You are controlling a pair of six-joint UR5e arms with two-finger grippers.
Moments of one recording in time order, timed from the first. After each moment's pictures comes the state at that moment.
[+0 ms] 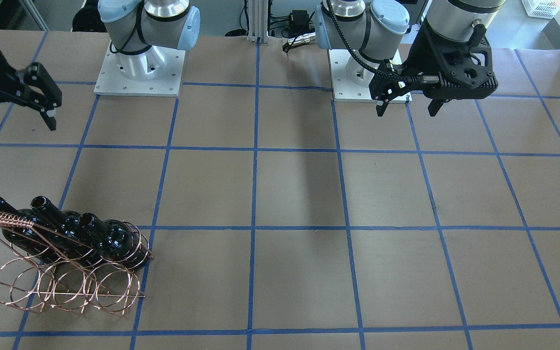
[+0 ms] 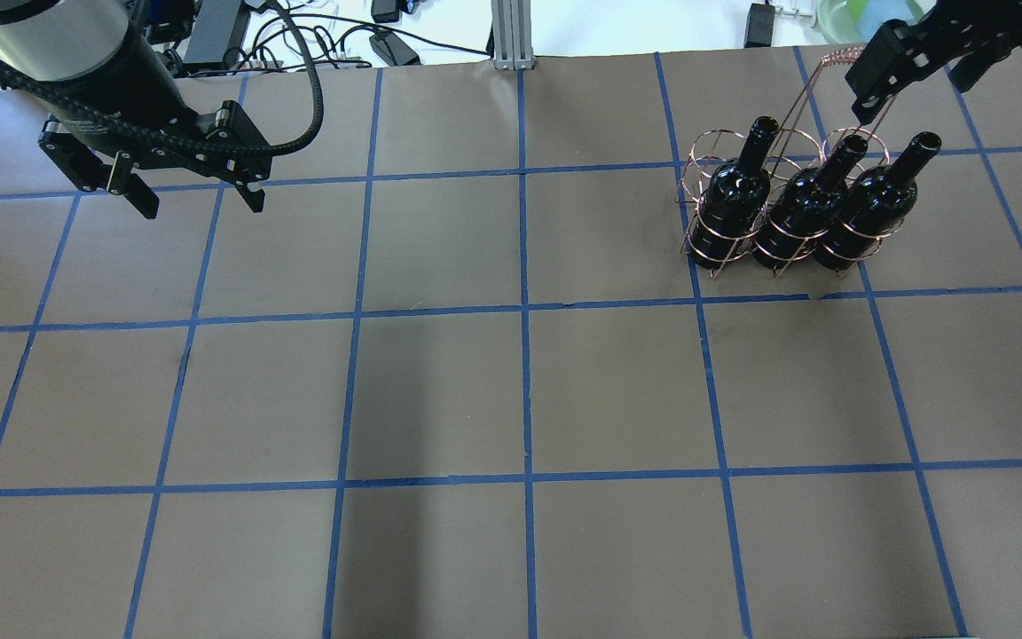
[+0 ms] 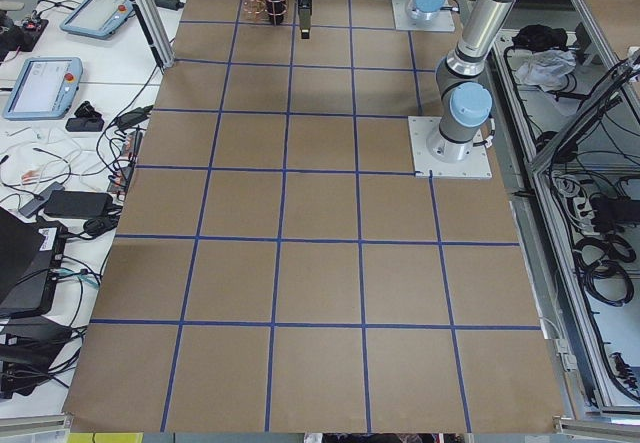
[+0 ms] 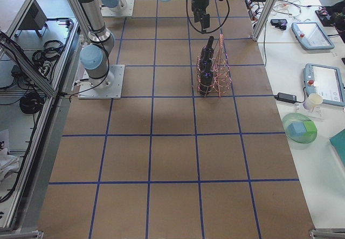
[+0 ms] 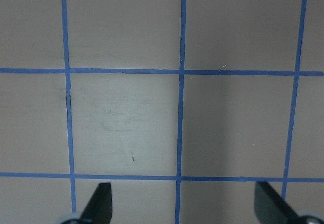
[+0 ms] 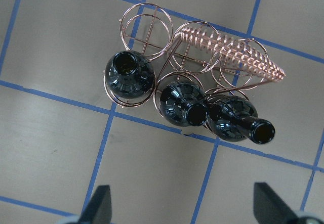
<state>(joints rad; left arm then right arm) -1.54 -1.55 -1.50 -1.67 1.59 0.00 1.39 -1.57 1.44 -1.57 -1.59 -0.43</state>
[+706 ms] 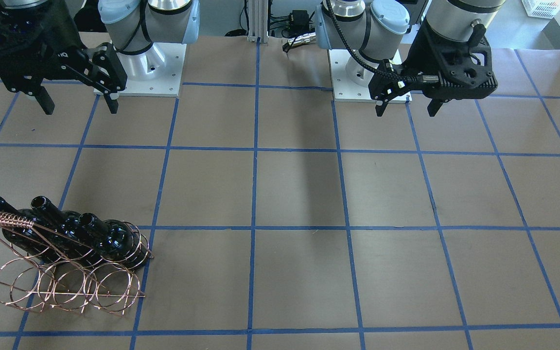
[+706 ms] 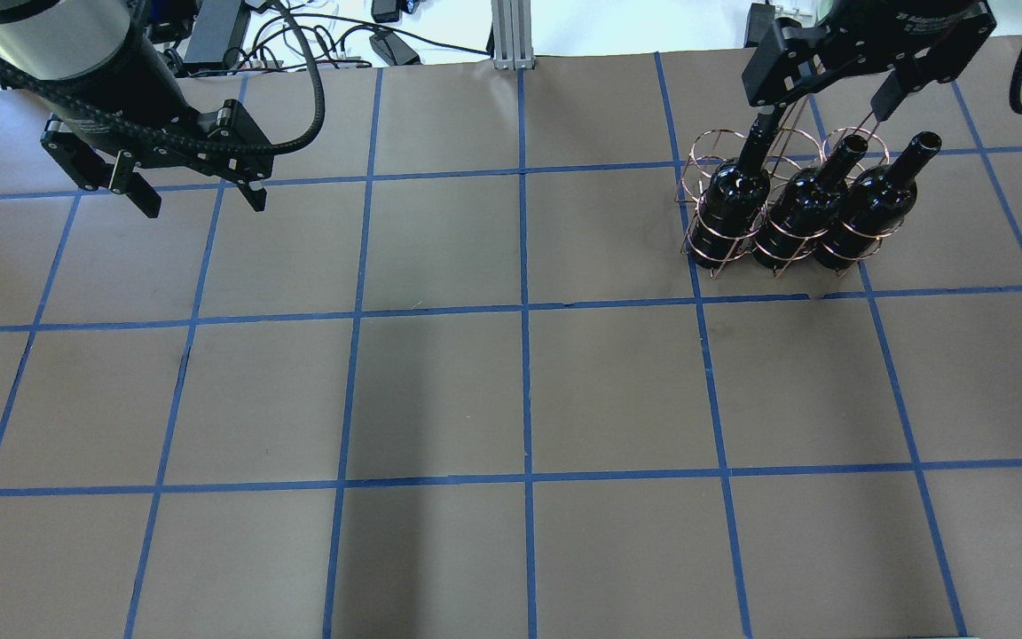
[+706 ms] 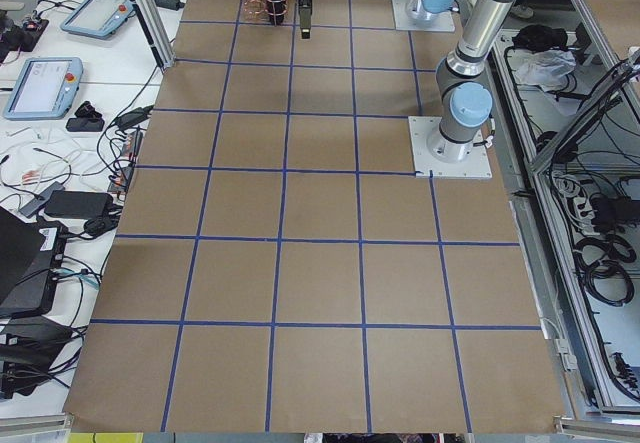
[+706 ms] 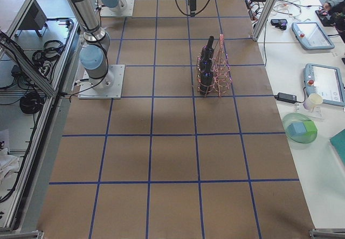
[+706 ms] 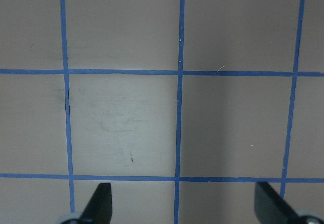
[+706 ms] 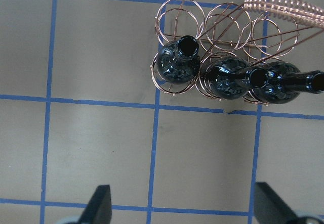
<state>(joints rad) -1.54 -1.55 -1.50 -1.67 1.58 0.00 1.56 -1.57 1.43 -1.55 -1.58 -0.07</state>
